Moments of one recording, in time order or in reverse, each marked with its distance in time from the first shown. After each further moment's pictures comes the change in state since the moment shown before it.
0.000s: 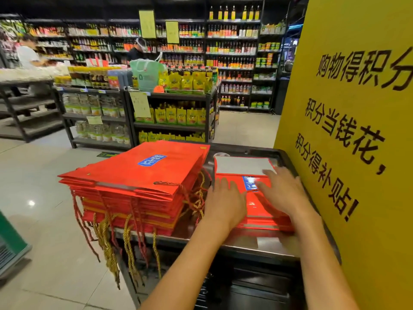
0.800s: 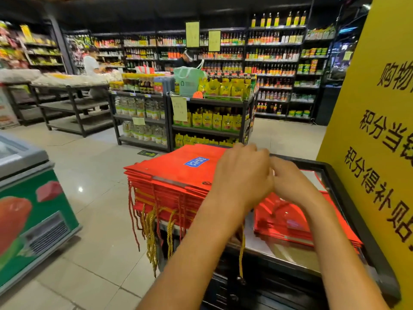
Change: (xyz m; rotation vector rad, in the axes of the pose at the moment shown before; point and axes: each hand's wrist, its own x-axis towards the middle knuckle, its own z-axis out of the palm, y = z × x) left_hand -0.067 -0.019 -0.150 0.108 0.540 0.161; right_hand -0.014 -0.113 -0.059 0.424 -0.078 -0.454
